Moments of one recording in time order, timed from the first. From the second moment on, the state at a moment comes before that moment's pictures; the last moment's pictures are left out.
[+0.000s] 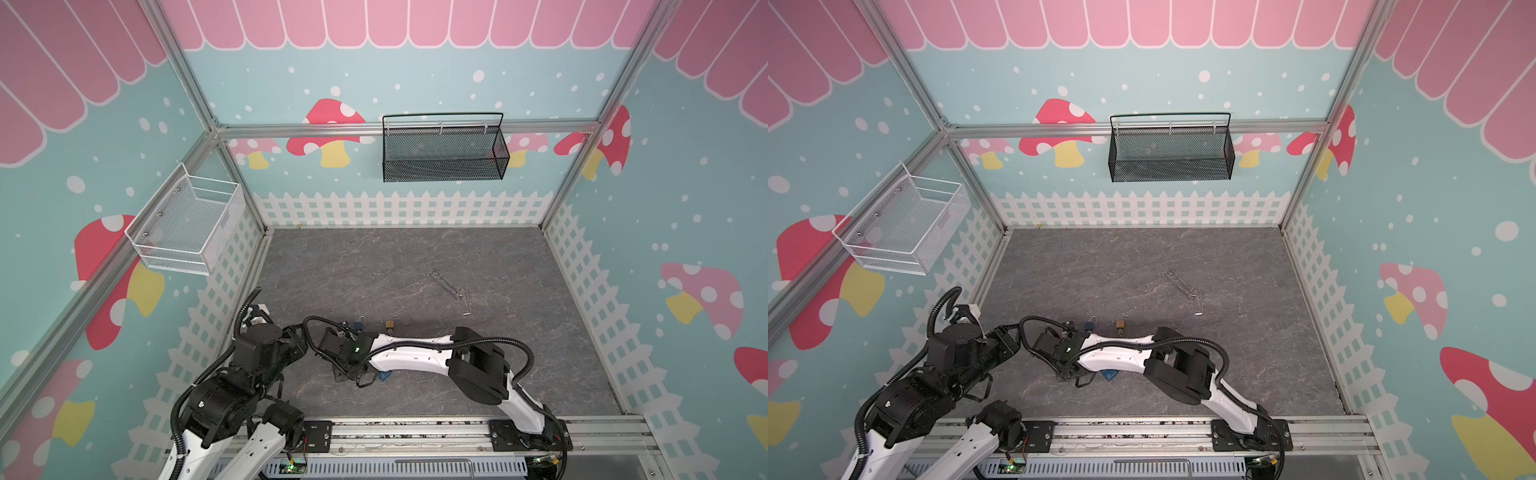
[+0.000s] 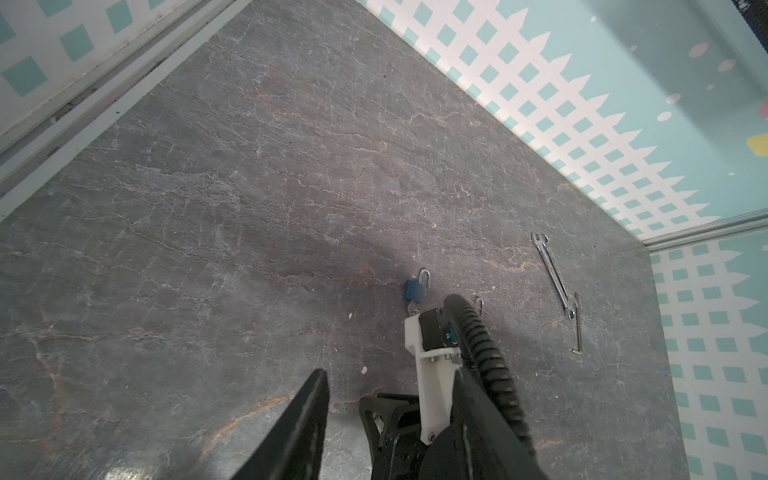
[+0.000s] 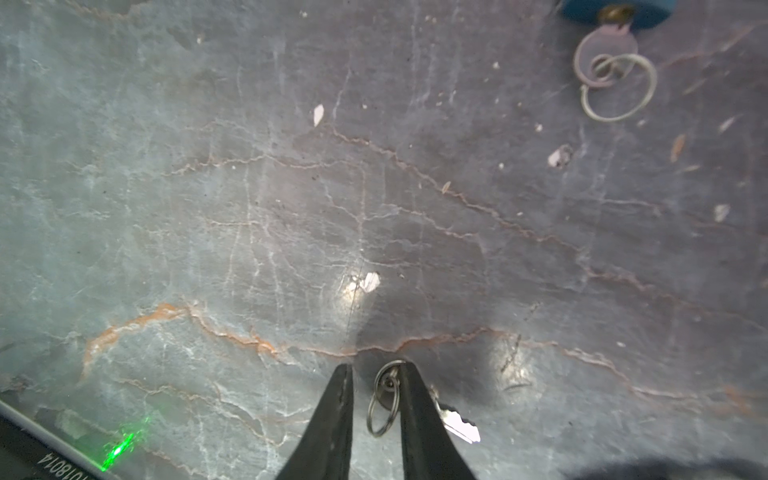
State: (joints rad) left arm -0.42 0.47 0.88 -1.07 -0.28 -0.85; right arm 1.28 2.24 1.74 -0.71 0.14 0.91
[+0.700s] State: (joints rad) left arm -0.41 0.47 0.88 -1.07 -0.28 -0.85; right arm 1.28 2.24 1.75 -0.72 0.15 0.89
